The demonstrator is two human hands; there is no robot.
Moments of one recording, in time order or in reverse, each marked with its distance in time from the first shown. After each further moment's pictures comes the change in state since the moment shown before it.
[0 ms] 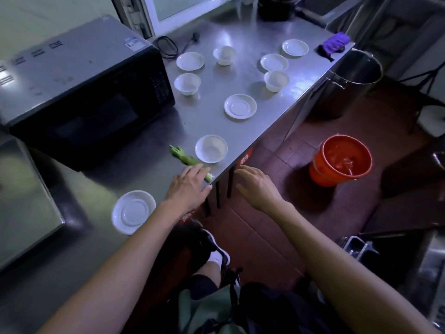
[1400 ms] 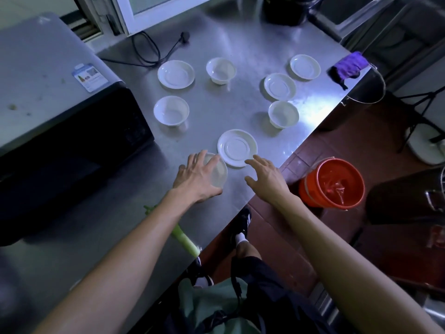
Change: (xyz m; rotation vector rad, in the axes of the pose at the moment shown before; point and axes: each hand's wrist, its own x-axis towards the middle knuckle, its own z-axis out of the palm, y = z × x) left_hand 0.273 -0.022 -0.028 -0.058 -0.135 -0.024; right_hand 0.252 0.088 -0.062 -0.098 -0.092 0.193
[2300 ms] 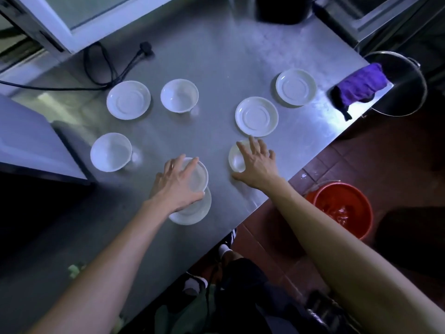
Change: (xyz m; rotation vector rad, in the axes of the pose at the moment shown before) left_hand 0.194 0.087 -0.016 0.022 -0.024 -0.257; right_hand 0.237 0.161 -0.073 -0.200 -0.124 -0.090
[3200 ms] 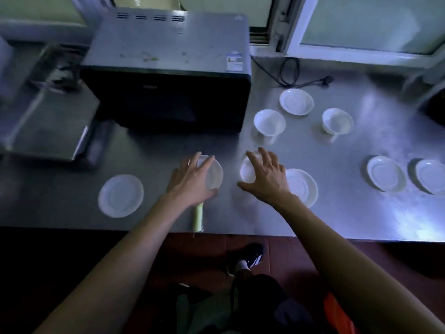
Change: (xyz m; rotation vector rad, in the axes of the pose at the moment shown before) left_hand -0.294 -0.155 0.025 -0.282 0.271 -0.534; right_hand -0.138 -0.275 0.042 -0.151 0.061 -0.699
